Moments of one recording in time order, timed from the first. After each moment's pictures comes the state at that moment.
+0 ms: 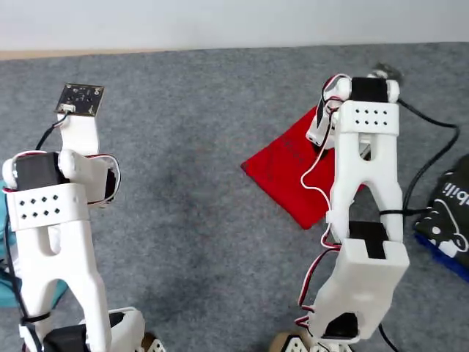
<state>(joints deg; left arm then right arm) -14.1 -22.9 13.3 97.3 -7.8 -0.3 21.0 -30.6 100.3 -40.5</state>
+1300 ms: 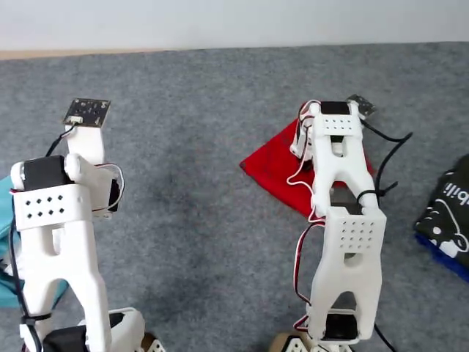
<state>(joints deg) -14.1 -23.2 18.4 97.3 -7.8 -2.6 47.6 -33.1 82.5 -44.4</state>
